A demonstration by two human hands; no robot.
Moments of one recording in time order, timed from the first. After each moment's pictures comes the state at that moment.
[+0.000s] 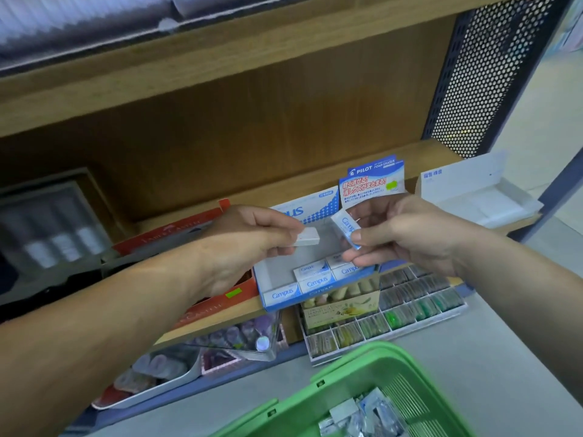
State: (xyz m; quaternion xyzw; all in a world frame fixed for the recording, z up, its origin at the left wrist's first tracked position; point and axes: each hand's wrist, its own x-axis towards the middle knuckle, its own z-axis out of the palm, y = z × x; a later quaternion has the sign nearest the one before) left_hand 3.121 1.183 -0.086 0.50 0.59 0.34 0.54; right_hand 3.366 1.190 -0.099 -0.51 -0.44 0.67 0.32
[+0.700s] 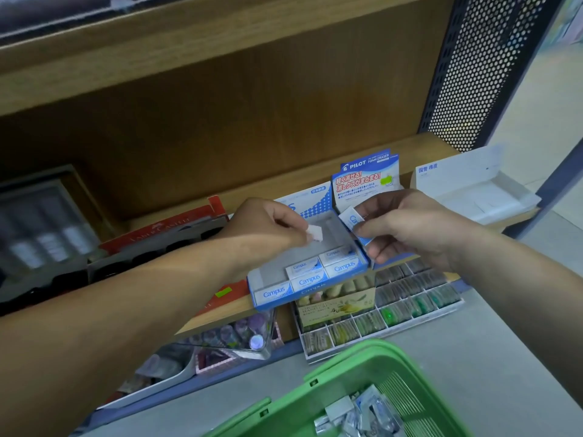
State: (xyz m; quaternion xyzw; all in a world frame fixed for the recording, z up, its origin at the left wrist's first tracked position) left_hand 3.145 1.204 -0.106 0.62 0.63 0.25 0.39; right_hand 3.379 1.200 -0.111 -0.59 -0.49 0.56 0.31
